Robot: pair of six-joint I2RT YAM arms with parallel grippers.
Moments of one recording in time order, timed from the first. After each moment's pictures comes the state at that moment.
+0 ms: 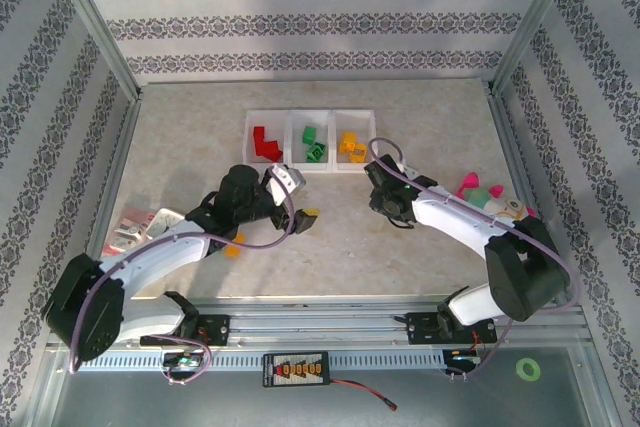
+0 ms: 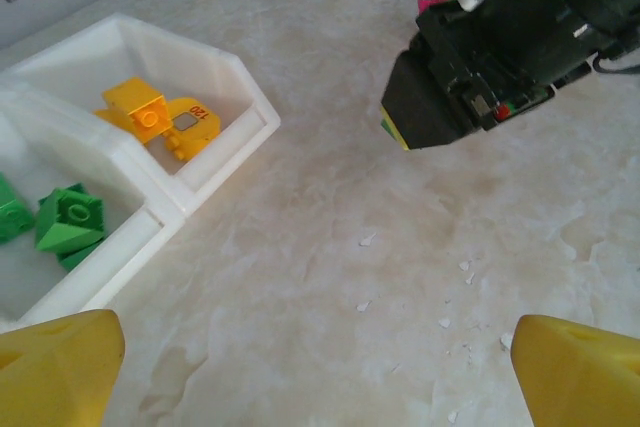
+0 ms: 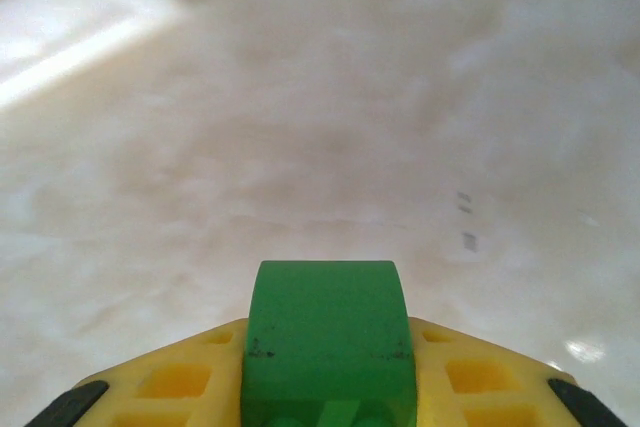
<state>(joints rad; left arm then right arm) -0.59 1.20 0.63 0.14 0.35 0.17 0.55 1.45 0.88 -0.56 0.24 0.93</state>
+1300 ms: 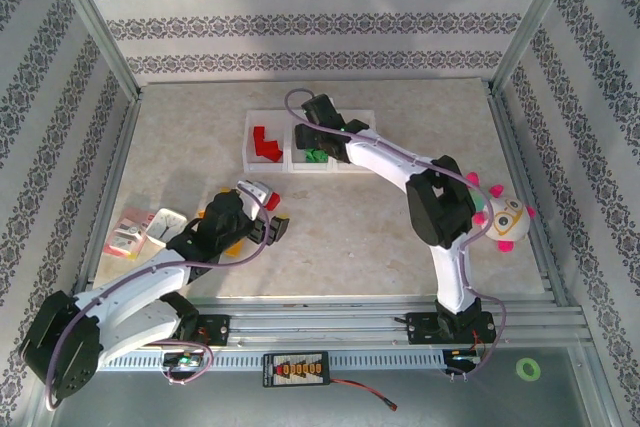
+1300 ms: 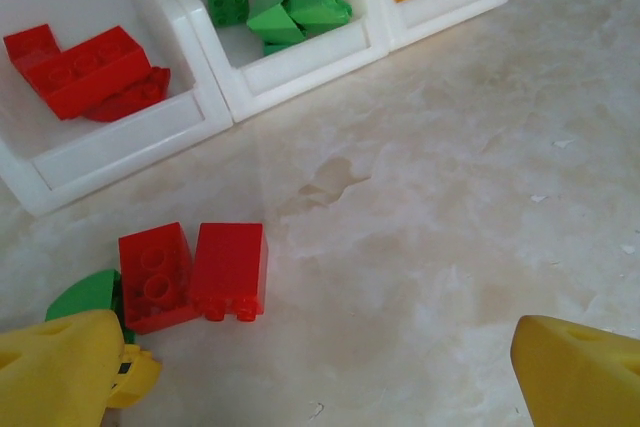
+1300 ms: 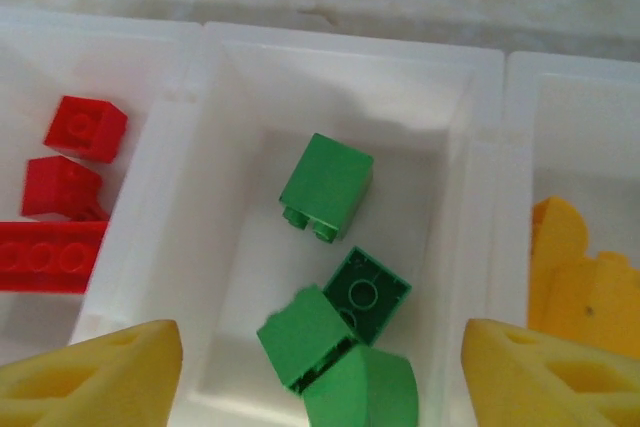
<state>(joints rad) -0.58 1.01 0.45 0.00 -0.05 -0.06 0.62 2.04 1.64 -0.39 0.21 0.41</state>
